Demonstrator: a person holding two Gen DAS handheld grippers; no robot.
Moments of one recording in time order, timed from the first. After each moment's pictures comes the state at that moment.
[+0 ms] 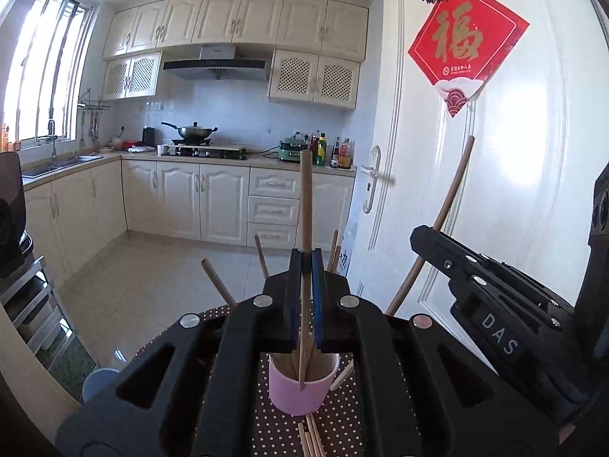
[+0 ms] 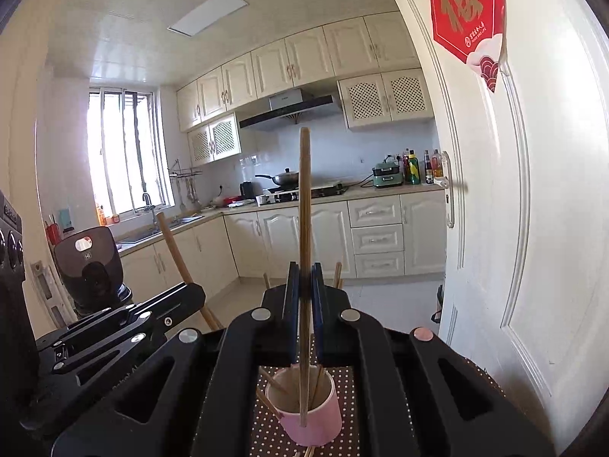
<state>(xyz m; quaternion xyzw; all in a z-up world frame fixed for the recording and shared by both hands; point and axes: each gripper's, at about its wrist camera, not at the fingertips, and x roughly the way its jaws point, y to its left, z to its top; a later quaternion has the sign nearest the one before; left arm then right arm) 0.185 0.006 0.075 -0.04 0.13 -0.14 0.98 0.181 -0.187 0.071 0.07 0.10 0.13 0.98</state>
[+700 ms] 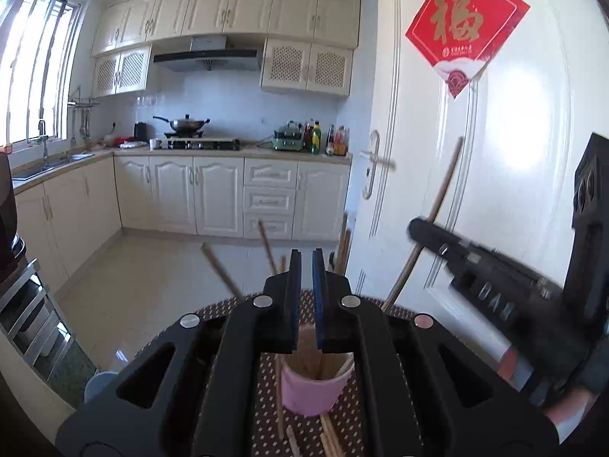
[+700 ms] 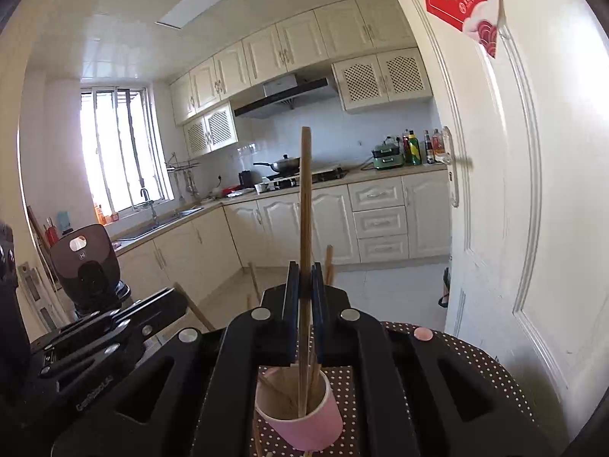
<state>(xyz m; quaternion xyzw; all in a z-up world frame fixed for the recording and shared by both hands) 0.206 0.019 0.049 -0.02 0.16 -0.15 0.98 0.210 -0.194 0.048 0.10 0.13 0.13 0.98</state>
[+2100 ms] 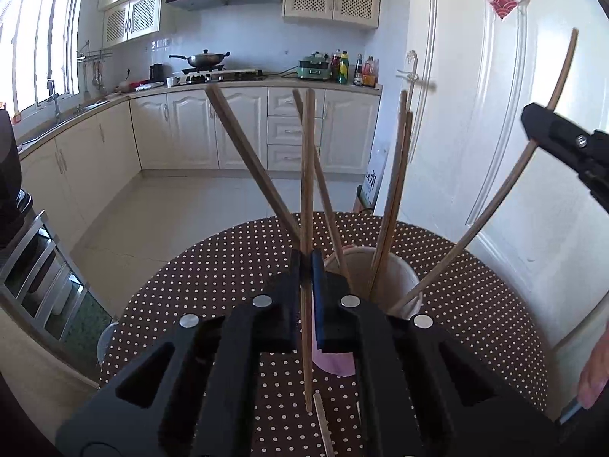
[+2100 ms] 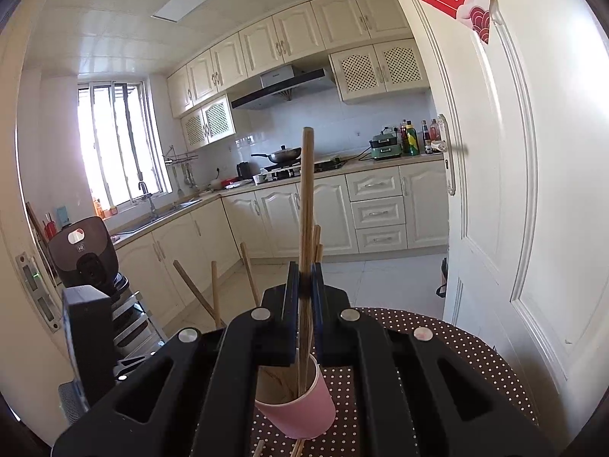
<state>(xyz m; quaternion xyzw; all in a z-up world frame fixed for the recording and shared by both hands) 0.250 0.013 -0.016 0.00 0.27 -0.10 0.96 0.208 -0.196 0.042 0.10 0.14 0.13 0.98</state>
